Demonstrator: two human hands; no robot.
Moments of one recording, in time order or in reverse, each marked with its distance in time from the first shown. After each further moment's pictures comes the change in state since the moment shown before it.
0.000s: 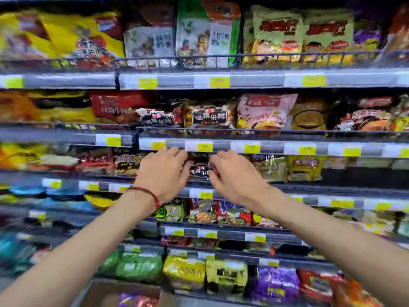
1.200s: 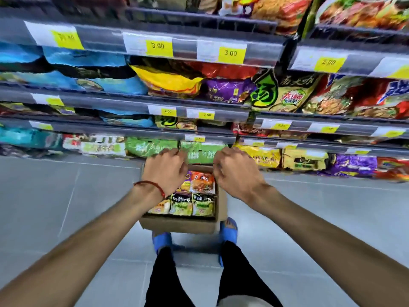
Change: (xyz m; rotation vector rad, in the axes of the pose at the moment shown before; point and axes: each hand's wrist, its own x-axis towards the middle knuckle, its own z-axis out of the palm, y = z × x) left_hand -0.285 -0.330 0.327 -0.340 -0.791 -0.120; right_hand 0.045 -0.299 0.442 0.173 -0.614 0.326
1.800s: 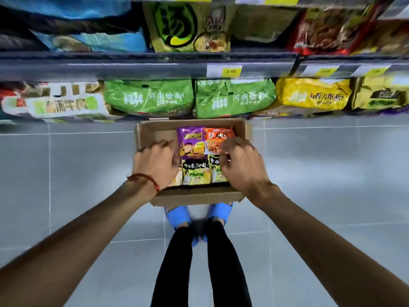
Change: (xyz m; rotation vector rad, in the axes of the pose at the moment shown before) left_hand 0.030 -0.172 0.246 -0.045 -0.227 -0.012; right_hand 0.056 -0.050 0.286 0.173 -0.088 0.382
